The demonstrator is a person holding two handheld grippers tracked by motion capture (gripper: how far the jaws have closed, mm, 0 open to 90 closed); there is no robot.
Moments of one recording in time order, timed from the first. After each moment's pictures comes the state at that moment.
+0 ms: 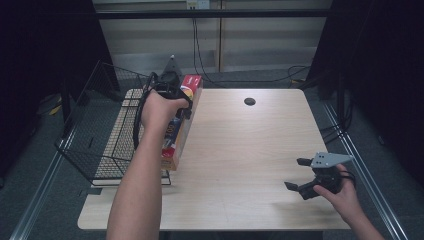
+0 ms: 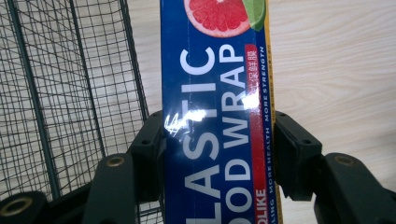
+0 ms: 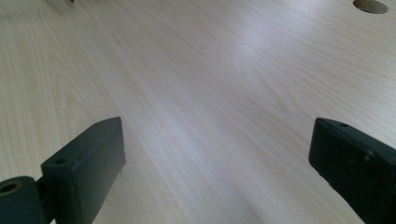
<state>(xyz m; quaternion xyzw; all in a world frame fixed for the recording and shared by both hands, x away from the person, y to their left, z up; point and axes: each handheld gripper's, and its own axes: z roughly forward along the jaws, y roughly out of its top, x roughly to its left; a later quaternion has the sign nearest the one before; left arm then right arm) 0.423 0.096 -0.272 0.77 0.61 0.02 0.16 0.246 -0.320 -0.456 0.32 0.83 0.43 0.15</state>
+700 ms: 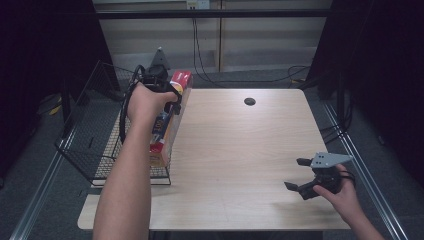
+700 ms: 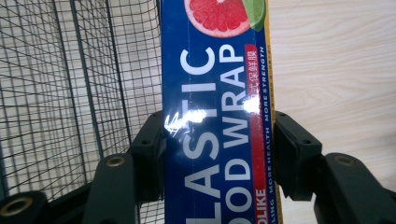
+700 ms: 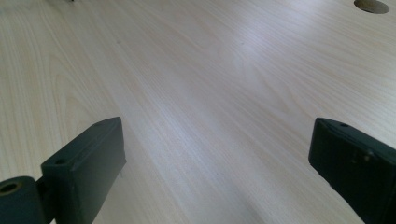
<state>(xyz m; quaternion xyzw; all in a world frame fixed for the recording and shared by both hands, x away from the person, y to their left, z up) 0.423 0.118 -0.251 0.77 0.62 0.03 0.15 0.246 -0.319 -0.457 0.32 0.83 0.42 0.15</state>
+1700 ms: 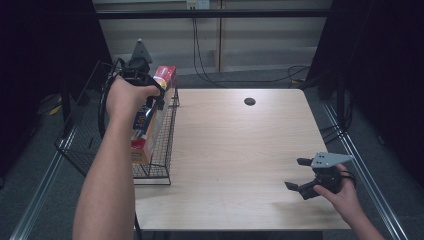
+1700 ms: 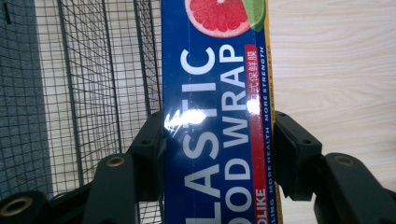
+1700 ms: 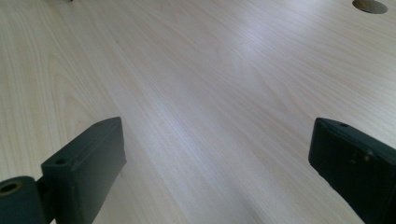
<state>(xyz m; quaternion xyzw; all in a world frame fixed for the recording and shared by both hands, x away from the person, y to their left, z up) 0.419 0.153 -0.228 0.75 0.64 0.05 0.15 0.247 -0.321 -0.457 0.32 0.83 0.43 0.16</state>
